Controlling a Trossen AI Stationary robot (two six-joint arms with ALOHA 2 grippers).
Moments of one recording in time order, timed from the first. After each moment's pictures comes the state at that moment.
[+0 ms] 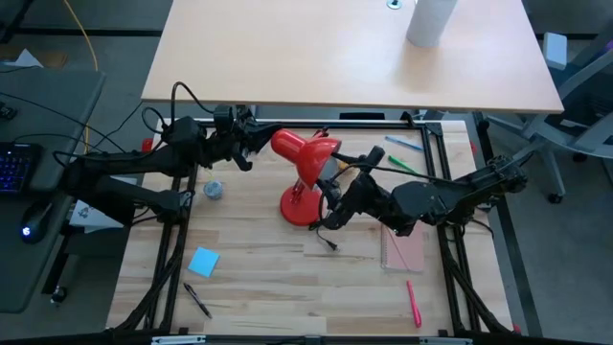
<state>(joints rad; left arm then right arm) 0.15 1.10 0.99 0.48 -0.08 -0.43 0.41 1.55 1.61 0.03 1.02 -0.59</state>
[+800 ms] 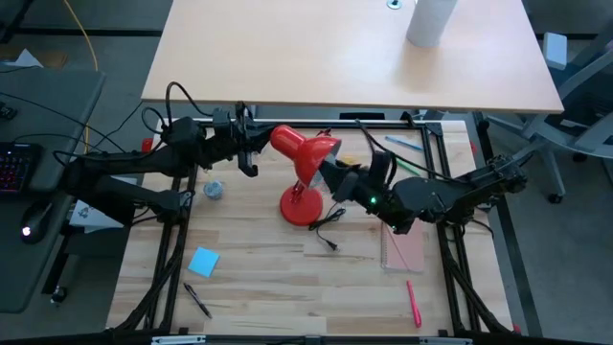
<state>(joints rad) 0.13 1.10 0.99 0.48 -0.09 -0.10 0.39 1.55 1.61 0.08 1.03 0.84</state>
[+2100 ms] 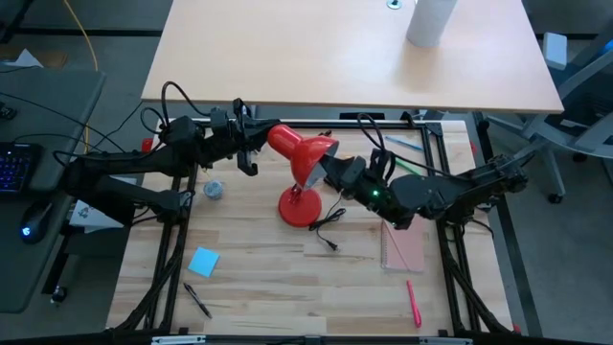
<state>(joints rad) 0.14 1.10 0.99 0.52 -0.08 -0.05 0.37 1.54 1.61 0.01 0.97 1.31</state>
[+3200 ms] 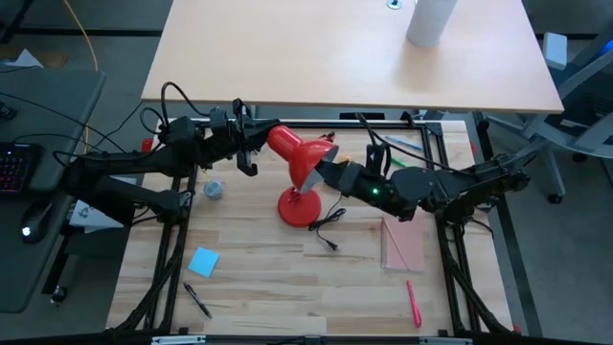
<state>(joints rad) 0.14 1.10 0.99 0.52 -0.09 -0.05 0.35 1.52 1.61 -0.05 0.80 1.15</state>
